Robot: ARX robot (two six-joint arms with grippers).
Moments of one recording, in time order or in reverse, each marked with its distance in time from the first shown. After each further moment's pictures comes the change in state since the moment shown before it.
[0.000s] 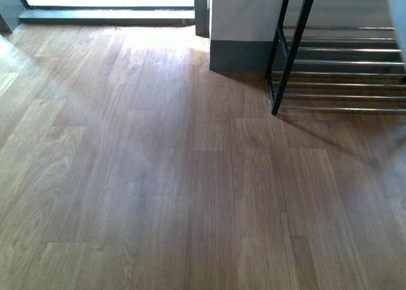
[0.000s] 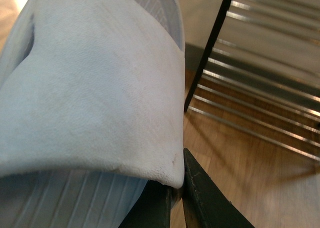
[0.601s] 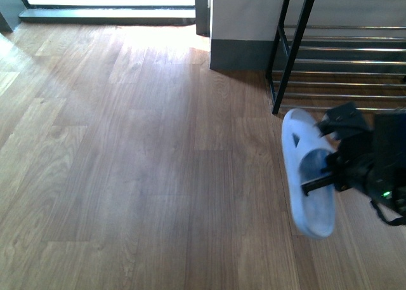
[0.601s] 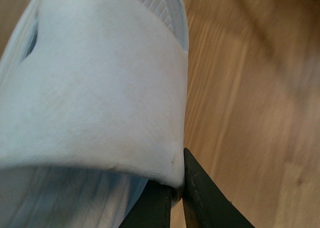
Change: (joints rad) left arm 0.000 0.000 0.000 0.000 0.000 0.000; right arm 0.111 1.419 0.530 0.489 0.418 -0.035
